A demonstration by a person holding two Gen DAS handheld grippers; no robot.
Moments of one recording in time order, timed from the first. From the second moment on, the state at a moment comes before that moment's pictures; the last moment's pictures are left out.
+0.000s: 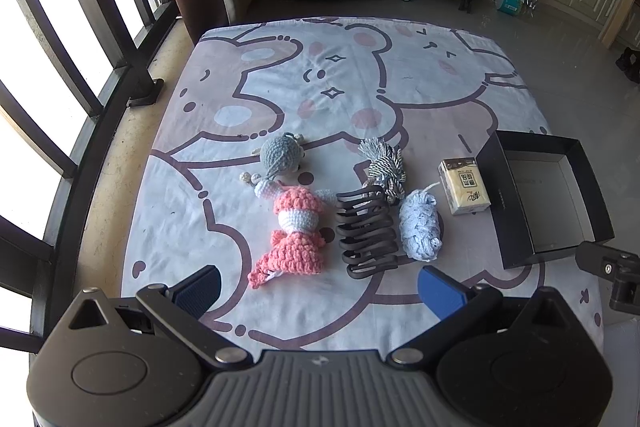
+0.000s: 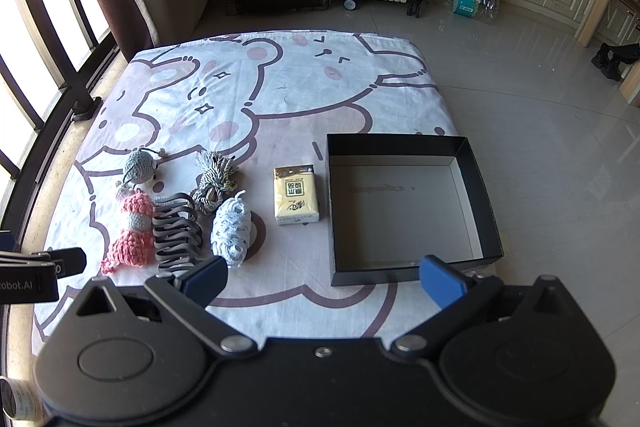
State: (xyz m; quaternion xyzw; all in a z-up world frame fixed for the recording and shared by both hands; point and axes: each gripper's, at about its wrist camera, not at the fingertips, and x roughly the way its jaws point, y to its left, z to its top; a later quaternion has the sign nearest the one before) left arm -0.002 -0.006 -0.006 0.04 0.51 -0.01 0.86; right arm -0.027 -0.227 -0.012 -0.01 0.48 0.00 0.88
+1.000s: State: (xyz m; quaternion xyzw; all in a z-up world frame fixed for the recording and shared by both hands) left arm -0.002 -0.006 -0.006 0.05 0.52 -0.01 0.86; right arm -0.028 -0.228 -0.012 -0.01 0.48 0.01 0.87
